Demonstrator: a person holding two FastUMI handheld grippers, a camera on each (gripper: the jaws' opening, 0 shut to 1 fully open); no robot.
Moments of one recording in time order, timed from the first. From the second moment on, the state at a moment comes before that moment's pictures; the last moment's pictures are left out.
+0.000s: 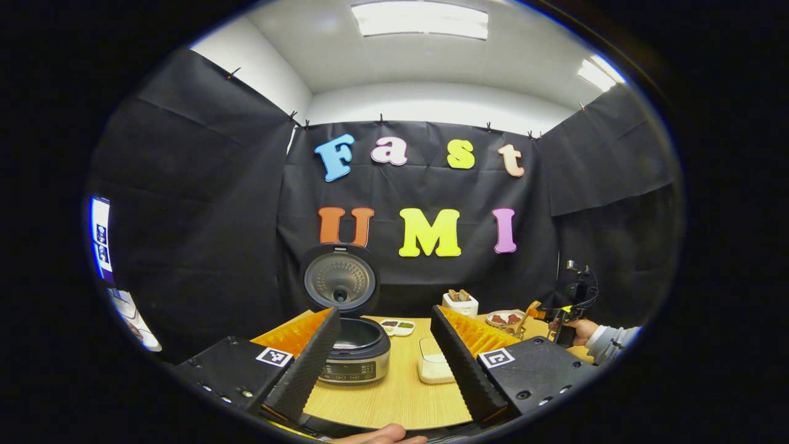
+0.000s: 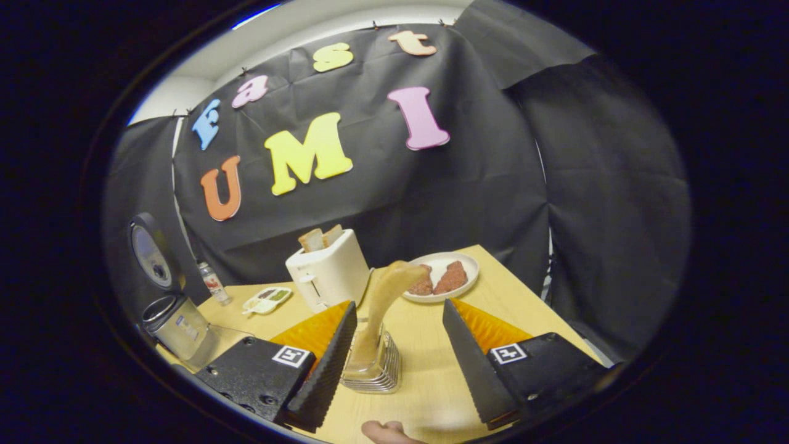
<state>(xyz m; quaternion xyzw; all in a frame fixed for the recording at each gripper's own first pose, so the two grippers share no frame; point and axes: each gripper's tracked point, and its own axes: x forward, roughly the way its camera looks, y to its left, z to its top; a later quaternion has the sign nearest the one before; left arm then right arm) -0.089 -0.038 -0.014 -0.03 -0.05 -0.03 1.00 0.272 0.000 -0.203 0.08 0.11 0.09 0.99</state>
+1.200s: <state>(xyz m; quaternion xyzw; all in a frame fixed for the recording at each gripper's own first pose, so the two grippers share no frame) -0.101 -0.007 -0.045 0.02 -0.02 0.00 1.00 0.226 0.099 -0.072 0.05 -0.02 0.10 0.99</state>
